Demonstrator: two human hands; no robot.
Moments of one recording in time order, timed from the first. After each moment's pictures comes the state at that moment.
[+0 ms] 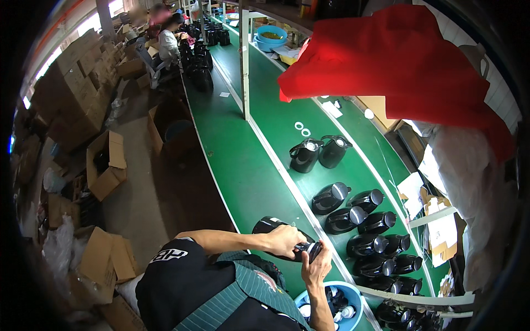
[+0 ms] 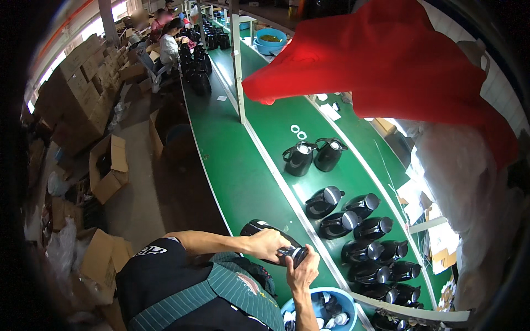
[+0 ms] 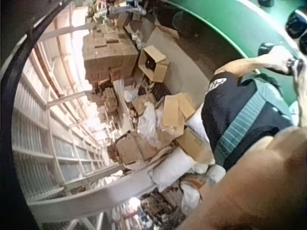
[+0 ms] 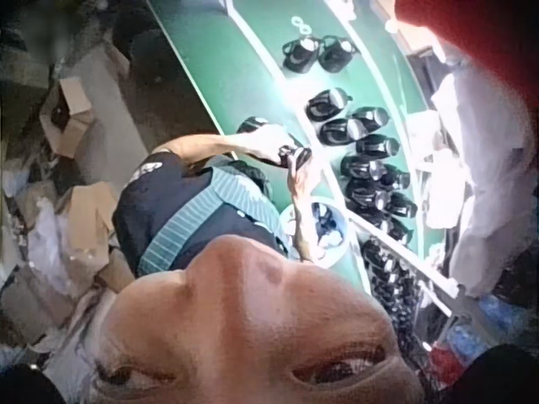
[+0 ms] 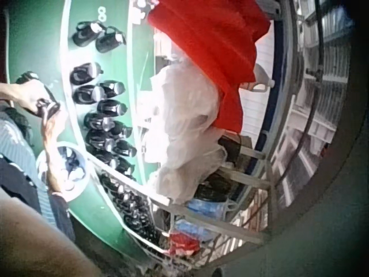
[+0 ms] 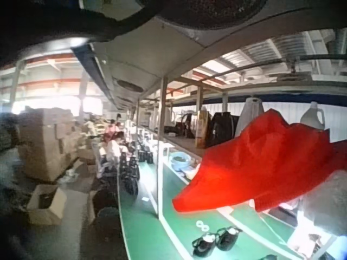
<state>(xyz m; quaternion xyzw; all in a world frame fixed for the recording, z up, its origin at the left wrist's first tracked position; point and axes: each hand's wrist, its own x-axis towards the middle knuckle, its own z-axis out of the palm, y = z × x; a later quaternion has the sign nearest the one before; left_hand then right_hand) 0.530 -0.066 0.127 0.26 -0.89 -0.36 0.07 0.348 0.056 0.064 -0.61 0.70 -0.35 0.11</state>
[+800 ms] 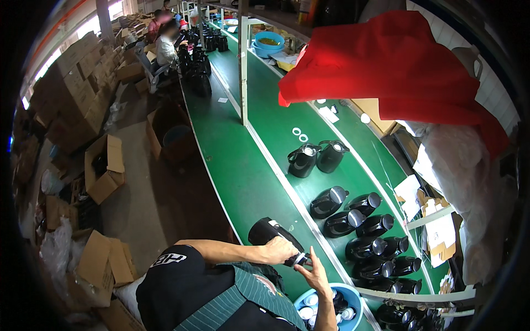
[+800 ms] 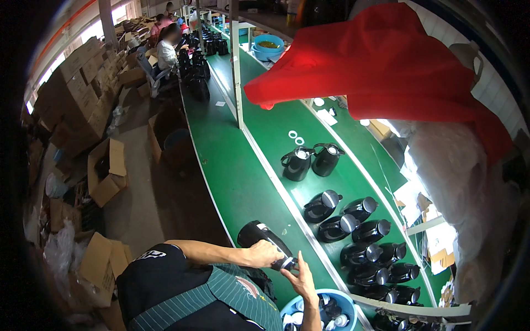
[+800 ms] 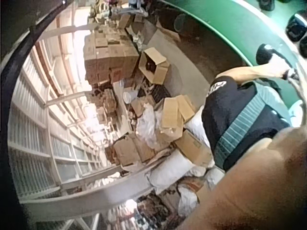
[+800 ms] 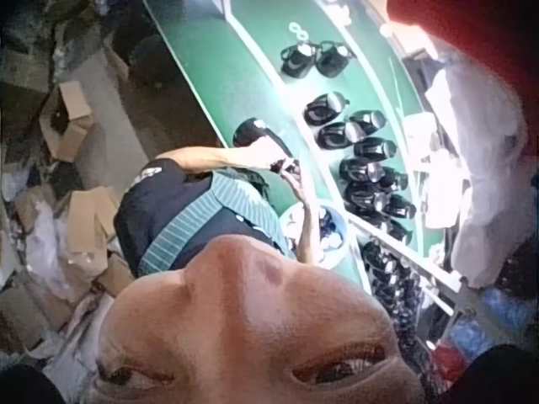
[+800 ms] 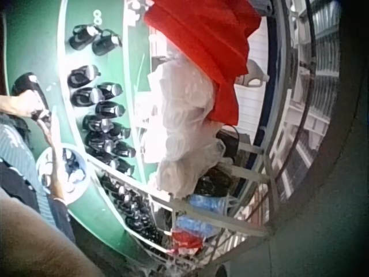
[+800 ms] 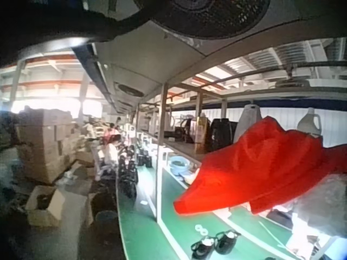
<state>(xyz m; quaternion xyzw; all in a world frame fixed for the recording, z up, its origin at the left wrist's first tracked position) 0.529 -0.036 0.069 0.27 -0.94 -0.23 0.00 0.322 0.070 0.070 -0.56 0.62 -0.25 0.49</state>
